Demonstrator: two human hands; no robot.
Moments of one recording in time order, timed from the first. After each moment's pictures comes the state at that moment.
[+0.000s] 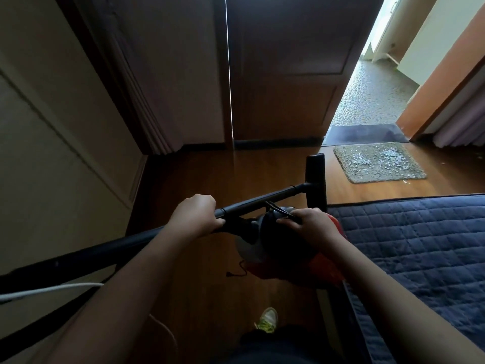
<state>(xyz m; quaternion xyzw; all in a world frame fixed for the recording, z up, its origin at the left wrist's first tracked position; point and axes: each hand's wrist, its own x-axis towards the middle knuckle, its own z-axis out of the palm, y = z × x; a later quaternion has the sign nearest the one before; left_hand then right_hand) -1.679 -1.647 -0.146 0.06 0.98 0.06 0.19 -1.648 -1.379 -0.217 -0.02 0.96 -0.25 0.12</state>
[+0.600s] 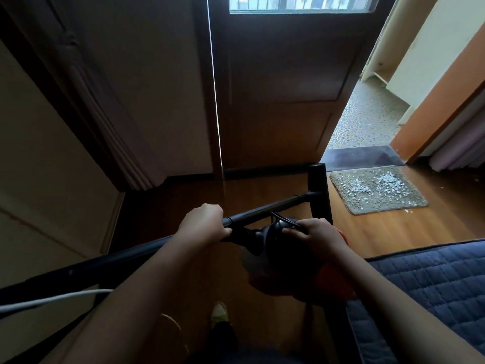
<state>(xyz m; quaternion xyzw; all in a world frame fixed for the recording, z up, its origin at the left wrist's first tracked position) -1.956 -1.598 -0.165 0.09 0.97 0.07 0.20 -1.900 -1.333 -0.218 0.00 0.96 -0.24 0.12</state>
